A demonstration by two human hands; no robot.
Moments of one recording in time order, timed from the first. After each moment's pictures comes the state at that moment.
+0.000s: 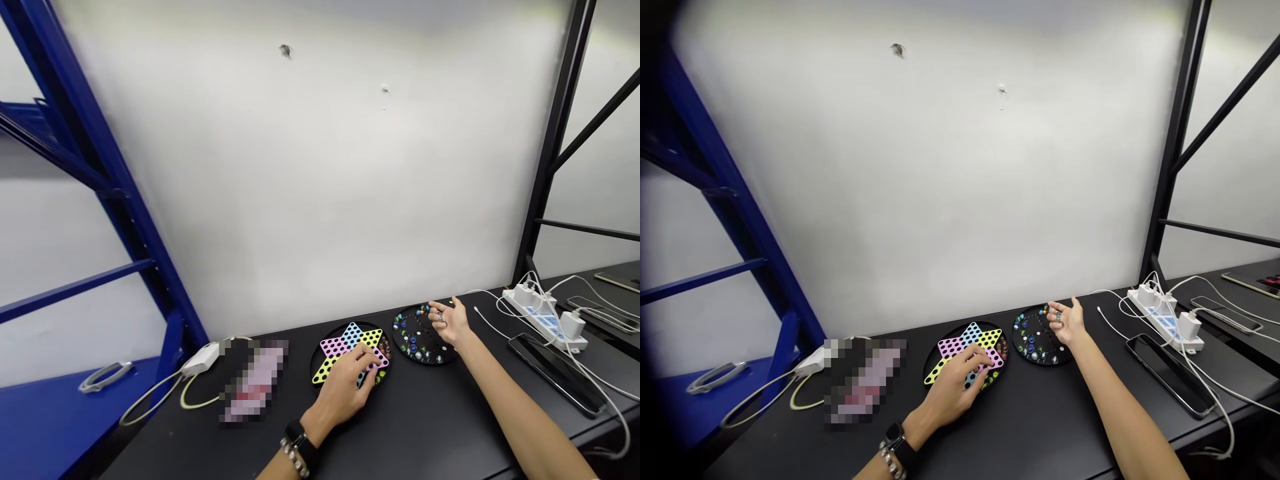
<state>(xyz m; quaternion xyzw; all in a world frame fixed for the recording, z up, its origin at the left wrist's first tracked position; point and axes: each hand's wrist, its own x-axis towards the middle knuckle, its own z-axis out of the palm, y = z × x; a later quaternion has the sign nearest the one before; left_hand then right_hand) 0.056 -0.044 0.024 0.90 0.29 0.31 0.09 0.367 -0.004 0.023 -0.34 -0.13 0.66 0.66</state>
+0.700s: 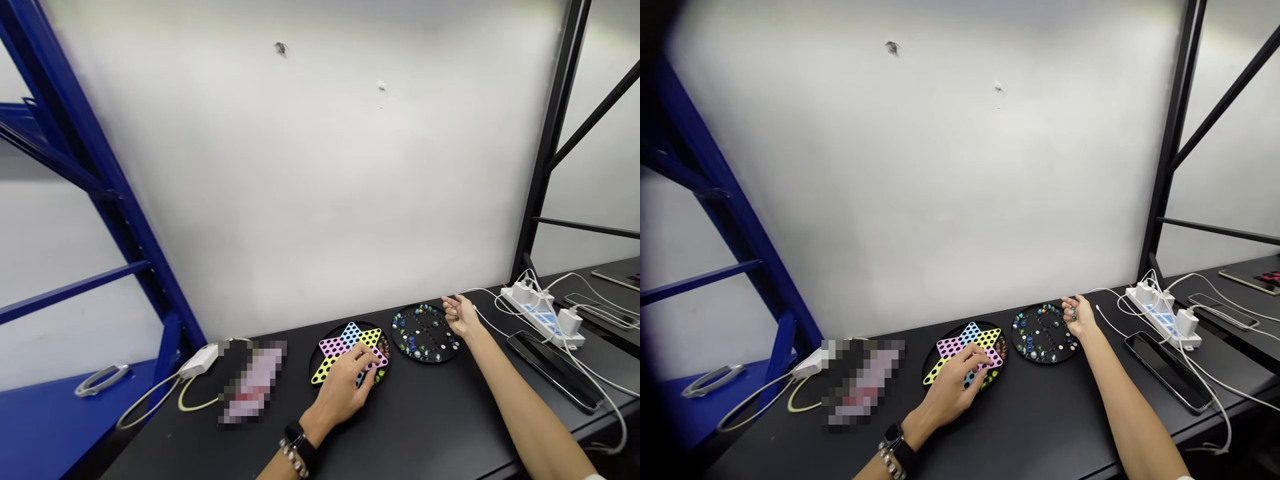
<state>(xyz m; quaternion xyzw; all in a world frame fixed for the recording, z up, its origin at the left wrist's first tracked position) 0.057 -0.045 0.025 0.90 0.30 0.31 0.10 0.403 0.004 0.015 -0.42 -0.12 0.57 0.70</state>
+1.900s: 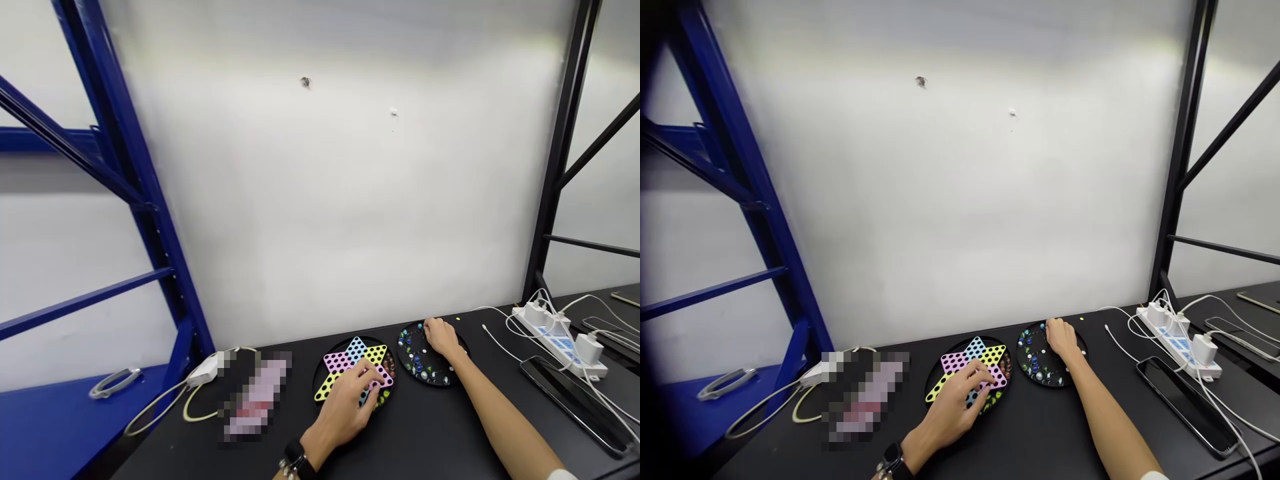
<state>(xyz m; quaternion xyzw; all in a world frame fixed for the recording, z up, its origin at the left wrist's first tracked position) 0.052 -0.045 0.024 0.90 0.31 0.31 0.09 0.355 0.041 -0.015 -0.76 -0.63 0.03 0.14</state>
